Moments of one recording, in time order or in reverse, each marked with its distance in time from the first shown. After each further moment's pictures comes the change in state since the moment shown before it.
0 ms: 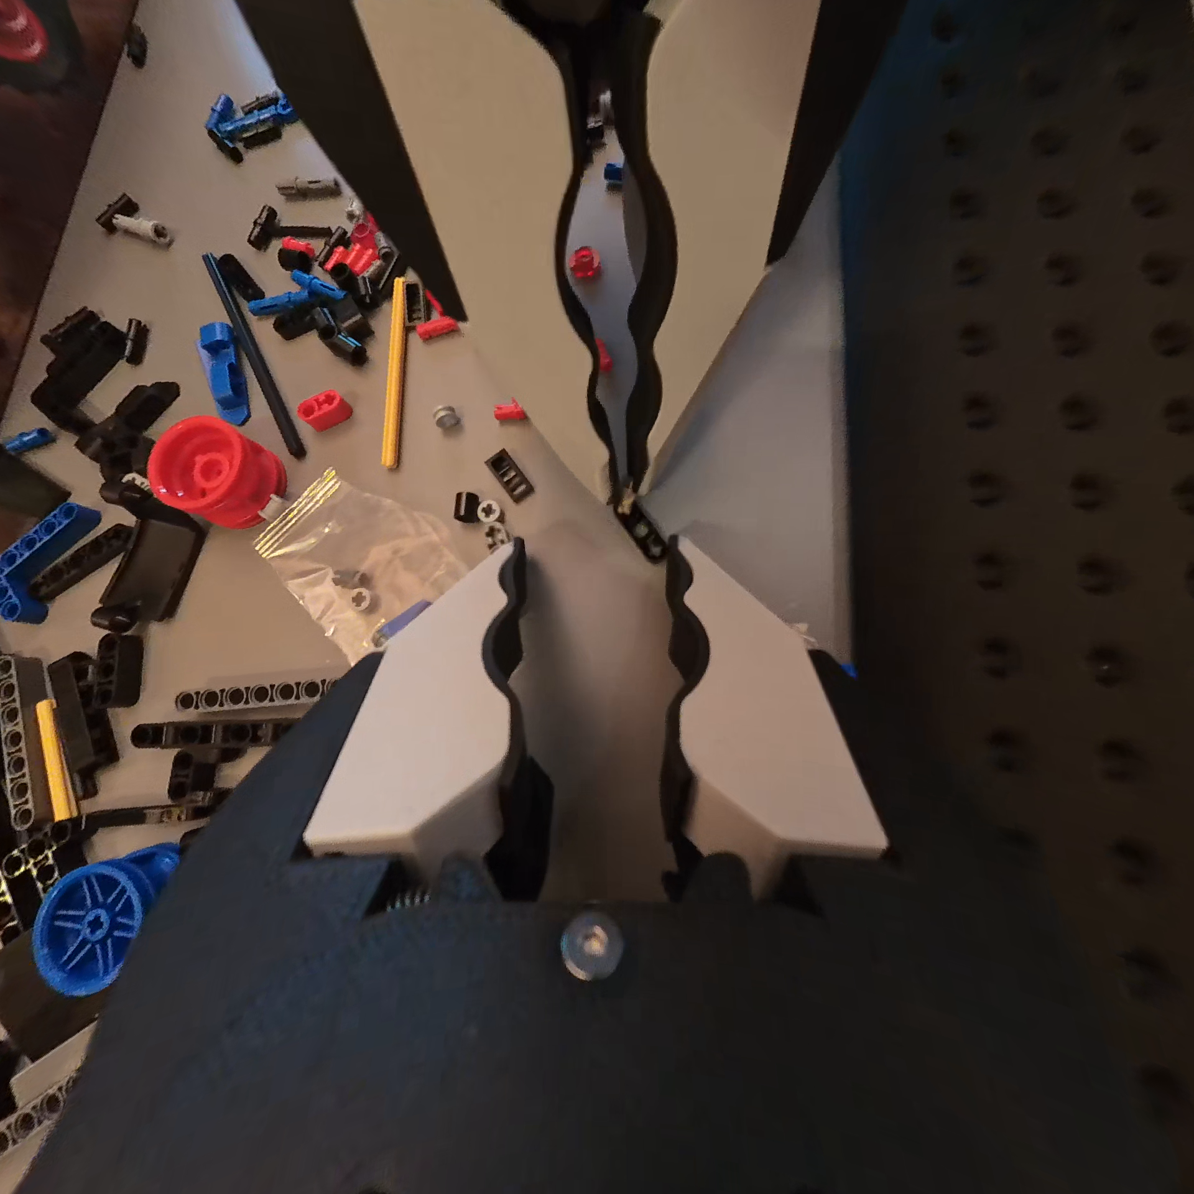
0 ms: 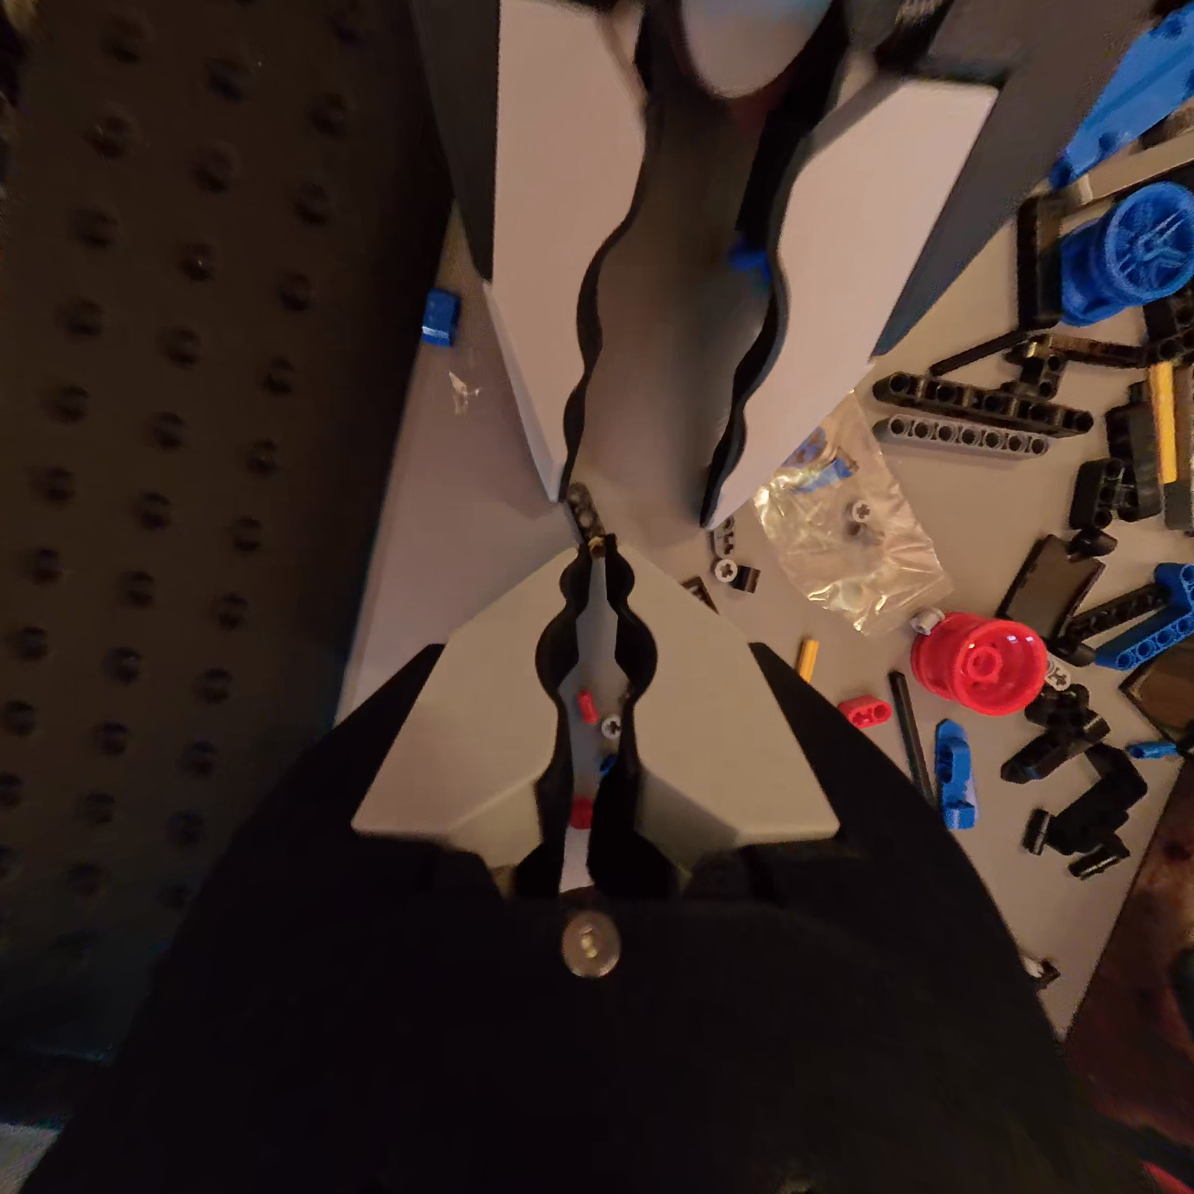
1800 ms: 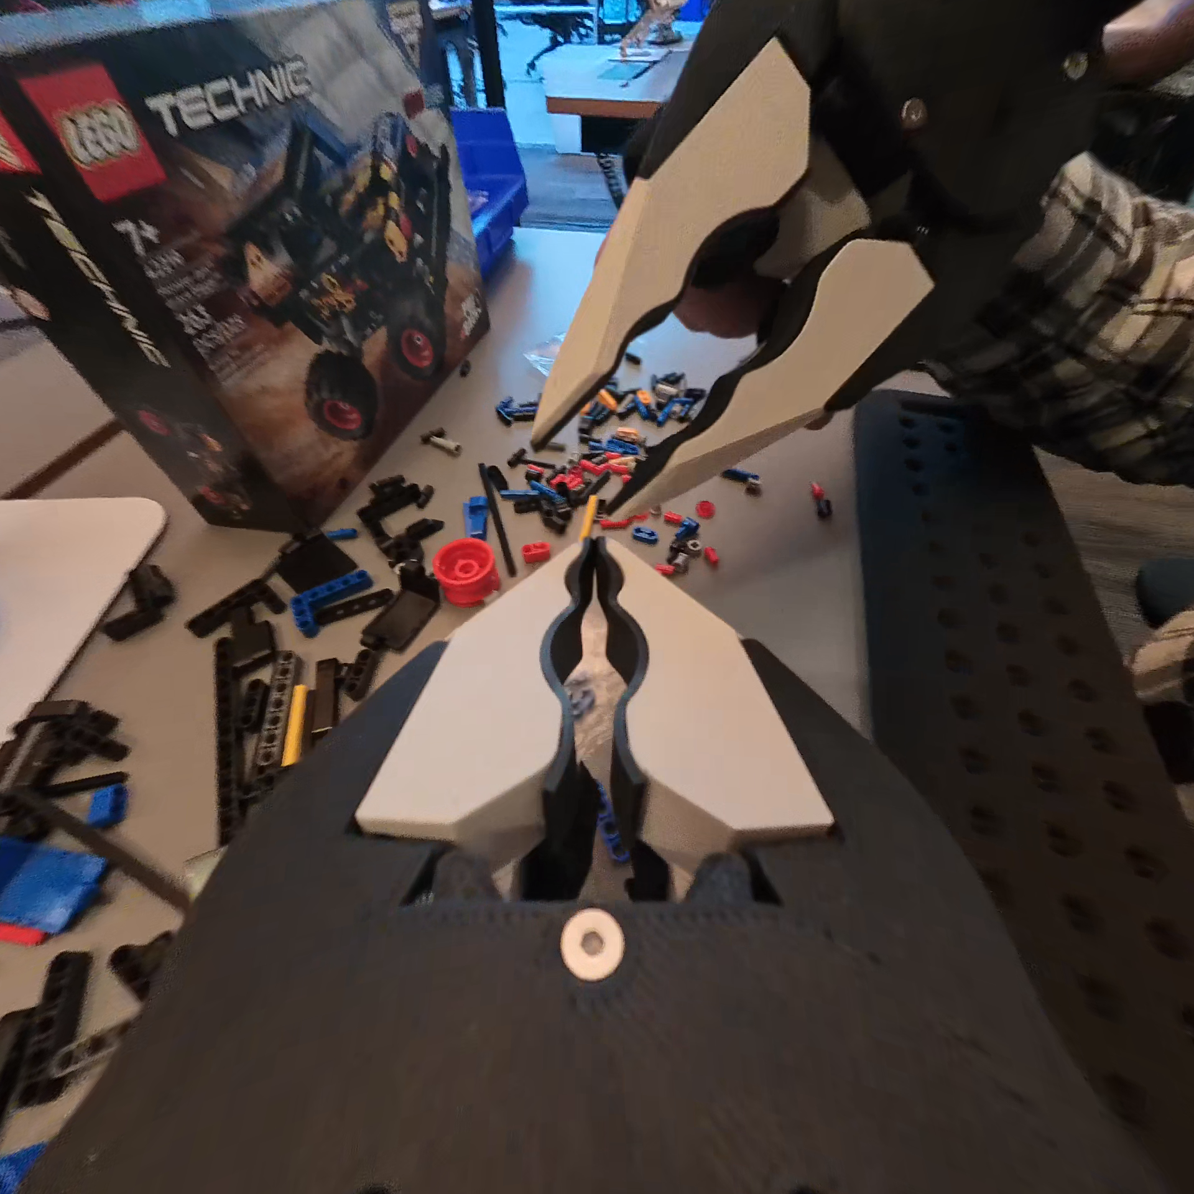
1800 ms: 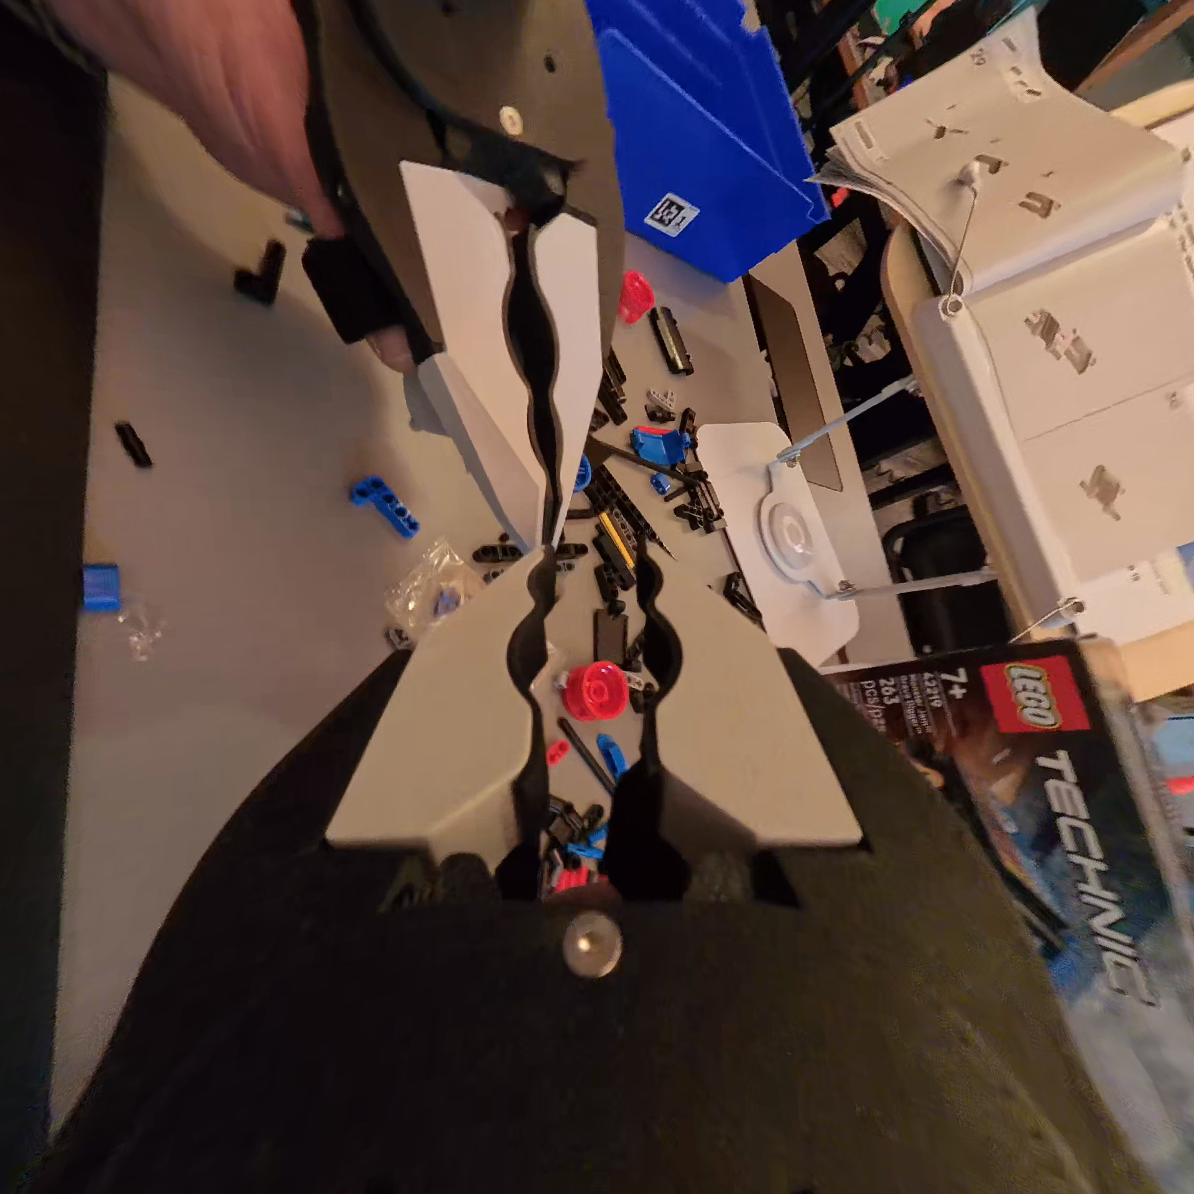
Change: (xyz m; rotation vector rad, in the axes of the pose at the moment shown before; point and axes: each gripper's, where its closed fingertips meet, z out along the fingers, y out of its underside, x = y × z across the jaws) left arm -0.053 -0.047 -0.078 0.441 -0.124 -0.168; right arm 0.077 -0.063 -0.084 0.264 0.724 -0.030
